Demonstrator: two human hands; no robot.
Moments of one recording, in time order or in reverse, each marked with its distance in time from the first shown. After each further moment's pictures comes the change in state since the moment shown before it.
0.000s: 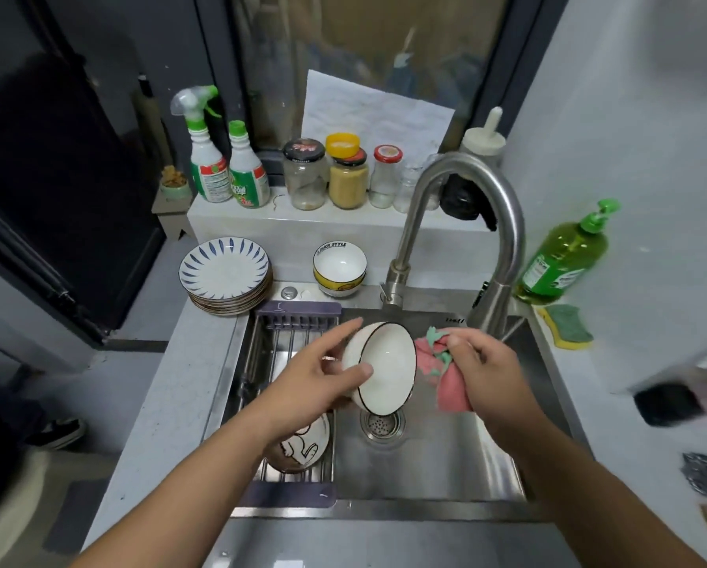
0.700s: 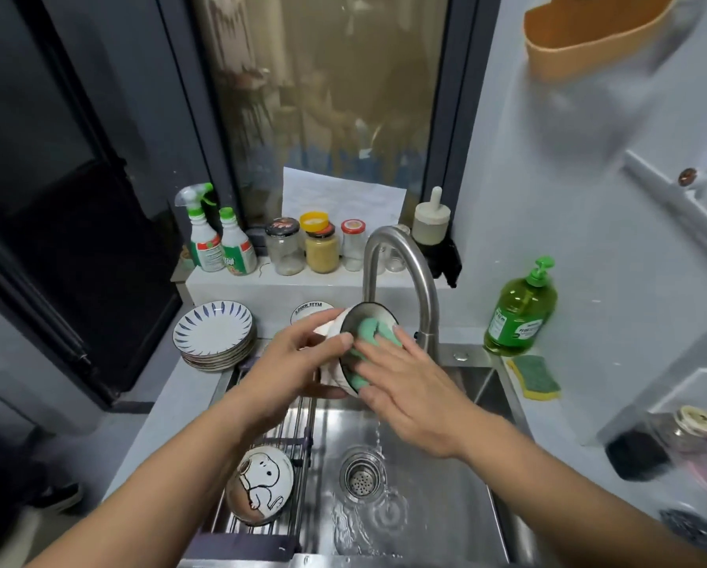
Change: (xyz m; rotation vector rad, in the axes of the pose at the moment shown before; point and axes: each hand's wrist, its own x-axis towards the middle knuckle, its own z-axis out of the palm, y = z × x) left_hand -0.003 0.101 0.070 -0.107 0.091 0.157; right_hand 0.009 -0.052 -0.058 -0.922 -0.475 -0.935
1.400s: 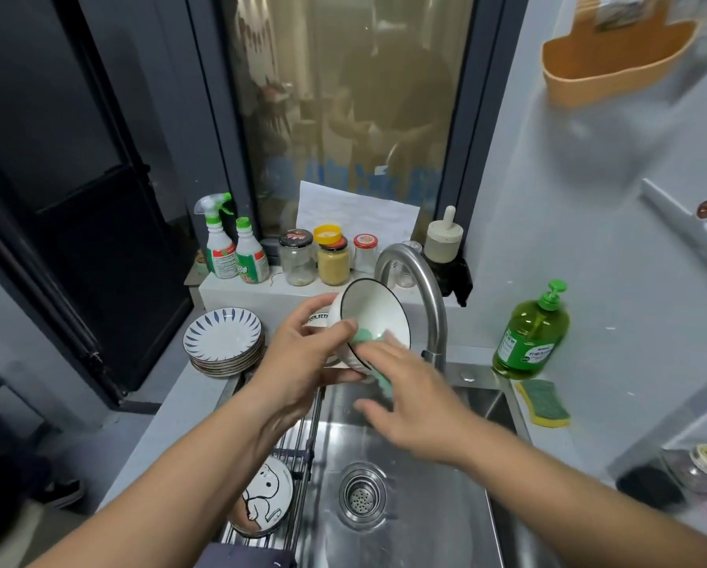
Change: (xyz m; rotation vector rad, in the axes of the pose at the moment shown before) left_hand 0.010 0.024 0.021 -0.257 0.224 0.039; right_hand 0.017 -0.015 -0.024 0.247 0.157 0.025
